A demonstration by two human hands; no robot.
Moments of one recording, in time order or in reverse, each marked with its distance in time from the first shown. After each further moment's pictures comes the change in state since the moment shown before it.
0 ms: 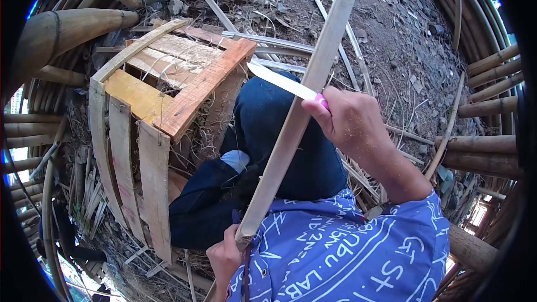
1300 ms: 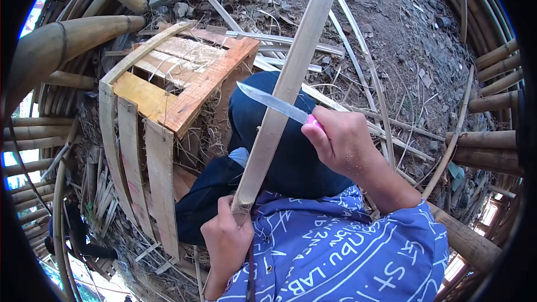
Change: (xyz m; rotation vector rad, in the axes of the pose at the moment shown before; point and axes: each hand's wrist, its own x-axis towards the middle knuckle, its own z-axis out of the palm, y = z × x) left_hand 0.061 0.043 -0.022 -0.072 0.033 -0.087; right_hand -0.028 -0.004 0.020 0.342 0.096 -0.144
